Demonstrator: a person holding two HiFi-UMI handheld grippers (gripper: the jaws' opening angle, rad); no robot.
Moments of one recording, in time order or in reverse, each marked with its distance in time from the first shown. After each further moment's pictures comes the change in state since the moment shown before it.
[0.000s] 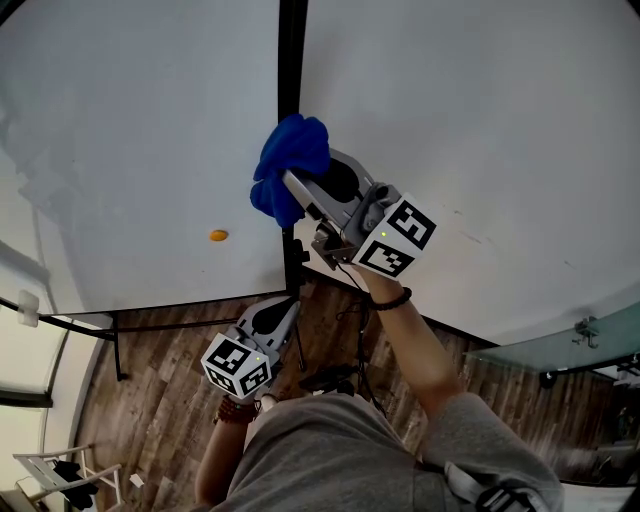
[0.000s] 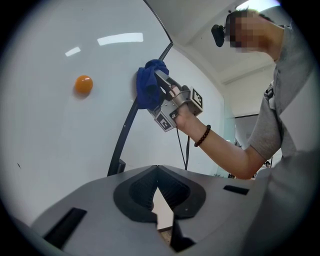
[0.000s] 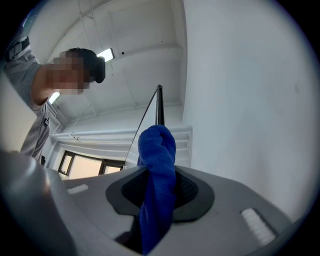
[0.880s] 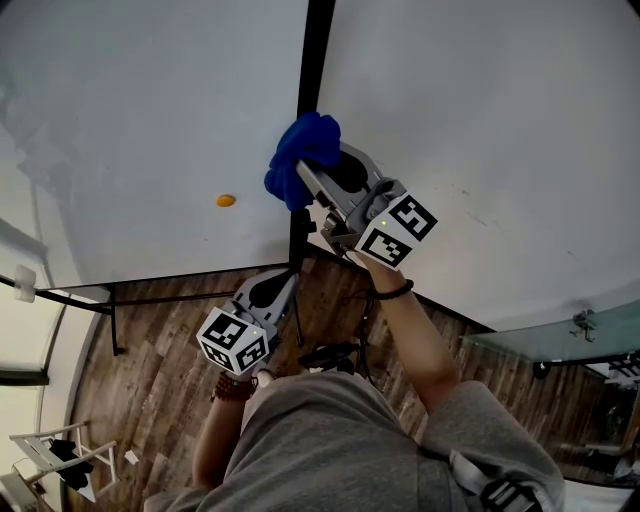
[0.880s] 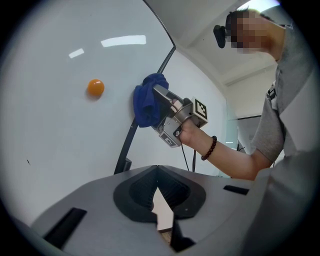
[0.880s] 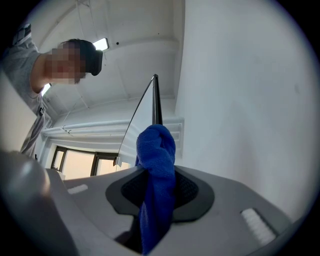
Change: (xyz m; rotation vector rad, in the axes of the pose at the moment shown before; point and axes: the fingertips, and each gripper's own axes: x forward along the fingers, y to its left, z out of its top) left arm -0.012 0.010 -0.005 -0.017 -0.017 0.028; right arm -0.025 -0.004 -0.051 0.009 0.082 -0.106
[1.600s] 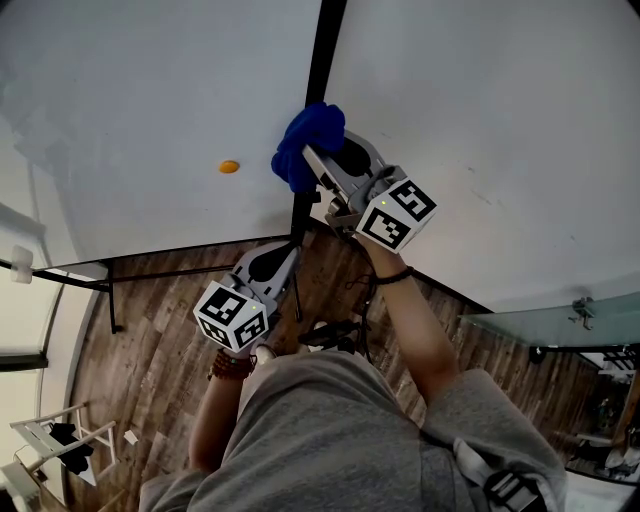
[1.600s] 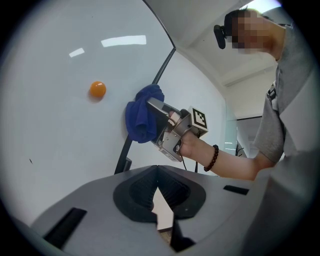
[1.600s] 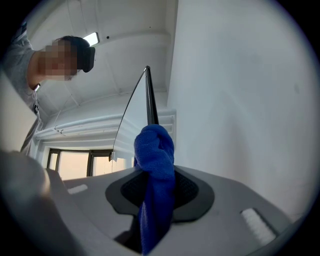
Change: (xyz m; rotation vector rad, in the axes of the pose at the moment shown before) left arm -0.009 0.001 -0.001 -0.006 -0.002 -0.007; right arm -0.015 -0.005 -0.044 0.064 0.066 -0.080
